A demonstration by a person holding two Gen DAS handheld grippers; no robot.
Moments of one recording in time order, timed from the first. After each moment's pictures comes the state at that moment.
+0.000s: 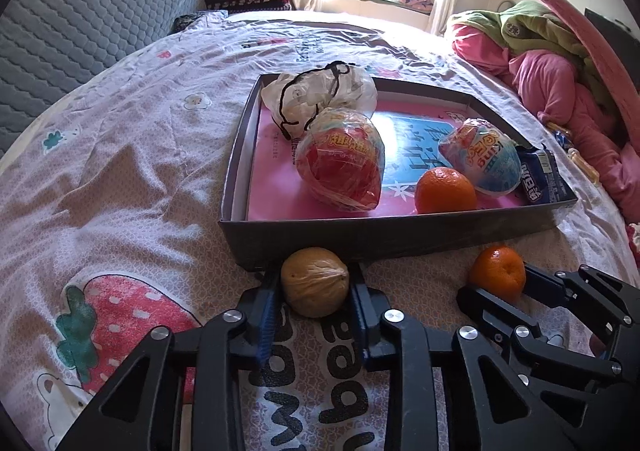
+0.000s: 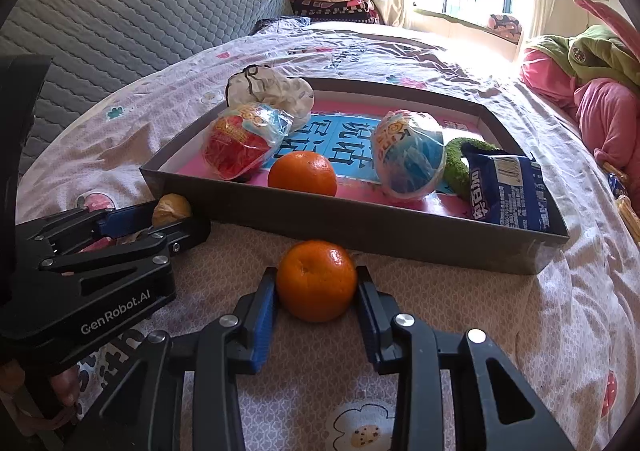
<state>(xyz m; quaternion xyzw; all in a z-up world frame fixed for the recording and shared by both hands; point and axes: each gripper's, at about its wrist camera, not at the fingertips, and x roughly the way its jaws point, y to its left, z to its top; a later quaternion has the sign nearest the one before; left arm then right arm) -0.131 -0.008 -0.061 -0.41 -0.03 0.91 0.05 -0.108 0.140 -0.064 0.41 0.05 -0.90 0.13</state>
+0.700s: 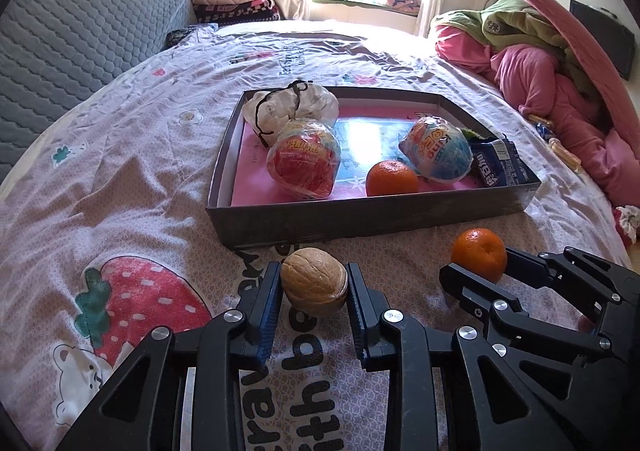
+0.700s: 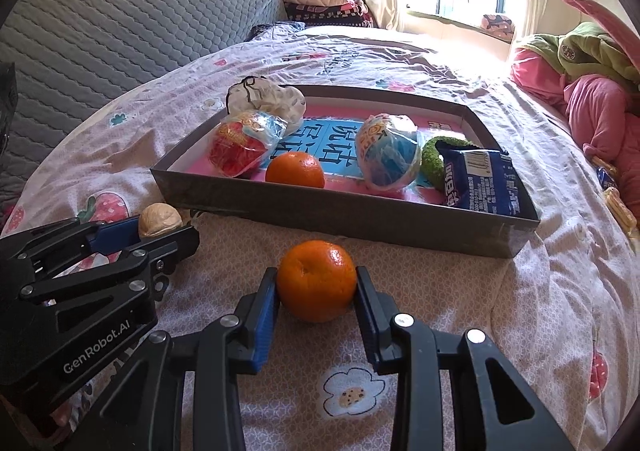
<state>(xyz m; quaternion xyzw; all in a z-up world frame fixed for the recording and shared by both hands) -0.089 0.012 -0.035 -0.40 -0.01 0.92 0.06 -0.088 0.151 -0.050 0.40 0.04 -0.91 0.12</state>
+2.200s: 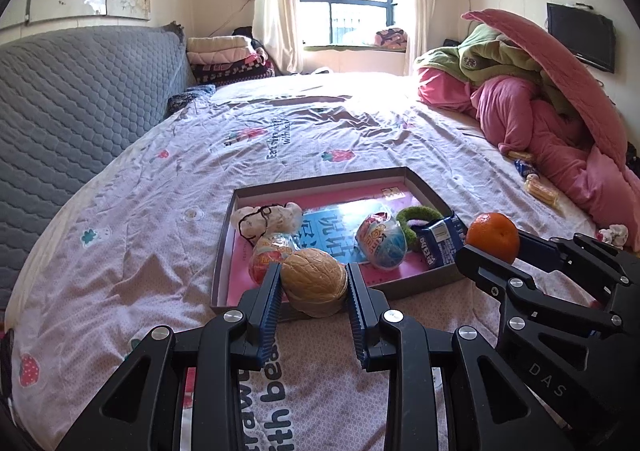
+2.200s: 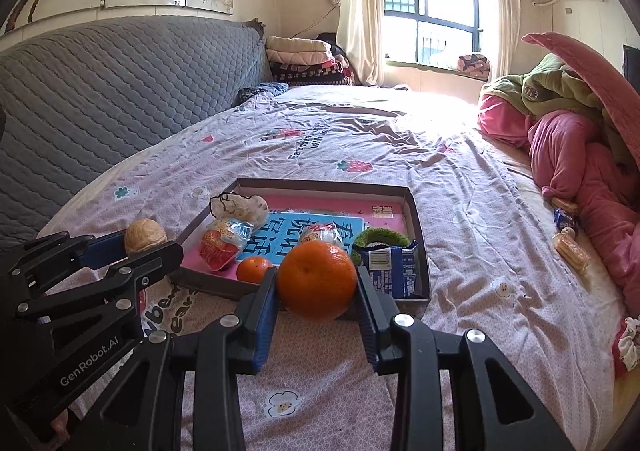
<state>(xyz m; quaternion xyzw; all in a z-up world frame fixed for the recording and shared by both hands) -0.068 0.056 0.063 -0.31 0.03 0.95 0.05 -0.067 0.201 0.039 0.31 0.02 -0.95 0.10</state>
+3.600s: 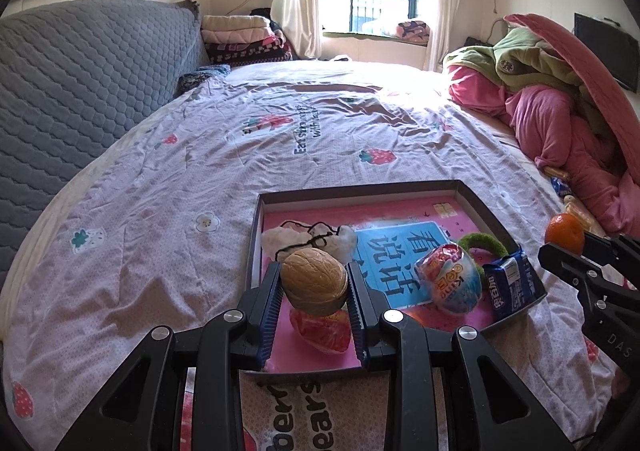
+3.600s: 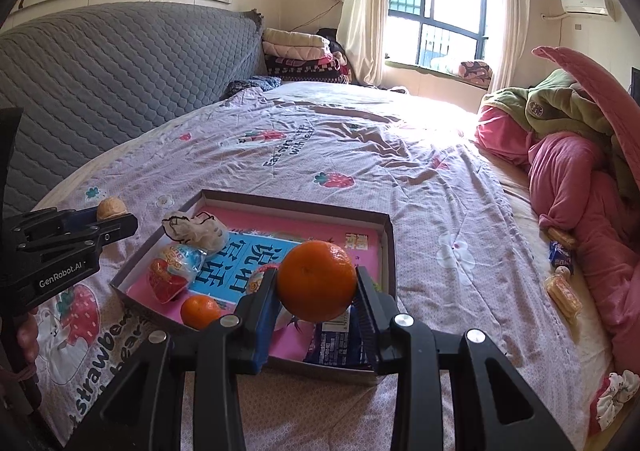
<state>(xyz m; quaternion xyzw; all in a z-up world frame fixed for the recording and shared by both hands) -0.158 0.013 0.040 -0.35 0.01 0.94 0.03 -0.136 0.219 0.040 0.32 0.06 -0.94 0.09</state>
